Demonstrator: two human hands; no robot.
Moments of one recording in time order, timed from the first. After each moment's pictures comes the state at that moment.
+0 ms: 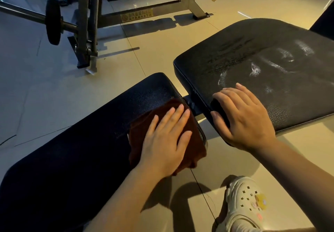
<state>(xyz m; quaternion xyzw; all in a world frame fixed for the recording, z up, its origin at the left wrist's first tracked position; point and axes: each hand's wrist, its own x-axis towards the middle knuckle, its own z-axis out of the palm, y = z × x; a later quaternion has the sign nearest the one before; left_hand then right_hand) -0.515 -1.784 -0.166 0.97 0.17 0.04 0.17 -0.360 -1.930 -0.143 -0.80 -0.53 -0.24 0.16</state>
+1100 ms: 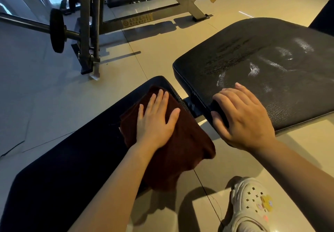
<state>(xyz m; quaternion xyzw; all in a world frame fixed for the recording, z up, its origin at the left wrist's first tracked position) -0.479 -1.740 -0.164 0.95 0.28 0.02 0.16 -0.359 -1.930 -0.142 -0.81 -0.52 -0.24 0.16</state>
